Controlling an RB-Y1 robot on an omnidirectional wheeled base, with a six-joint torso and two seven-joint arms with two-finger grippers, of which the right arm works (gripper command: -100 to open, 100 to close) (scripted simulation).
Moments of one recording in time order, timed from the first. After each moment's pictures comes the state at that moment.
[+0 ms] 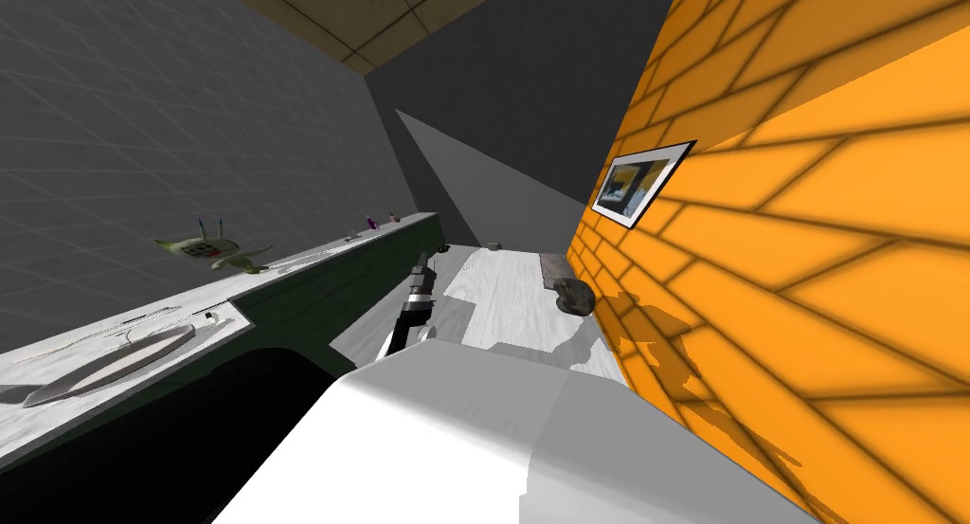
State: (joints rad) arm 0.51 -0.33 -0.13 -0.60 -1.59 -1.23 -1.41
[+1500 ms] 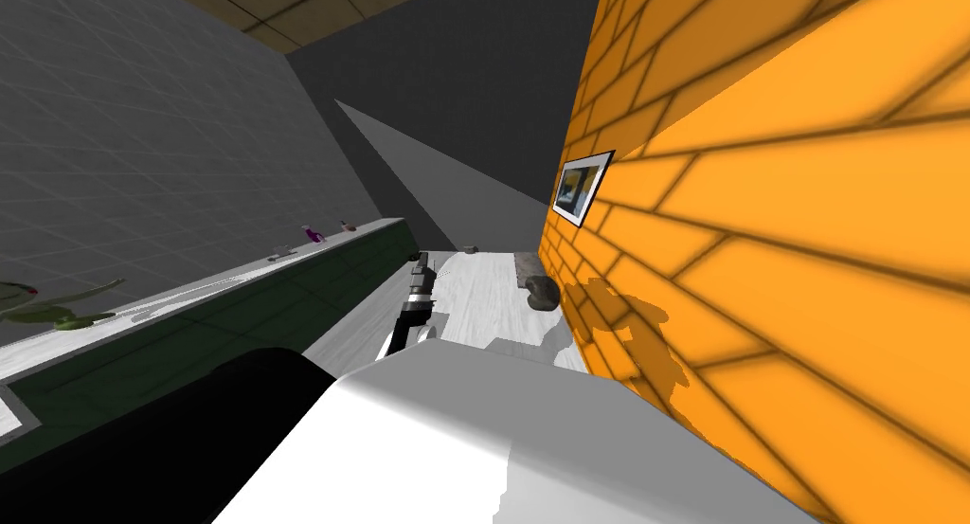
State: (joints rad) arm 0.62 -0.29 0.00 -0.52 -1.42 -1.30 -1.68
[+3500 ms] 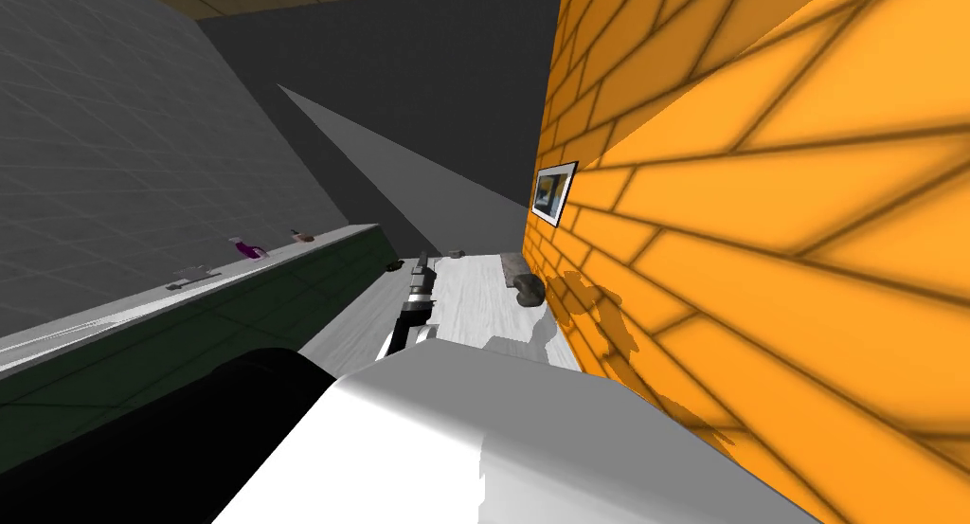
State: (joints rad) arm 0.57 -0.32 0.07 -0.47 -1.36 -1.29 -1.77
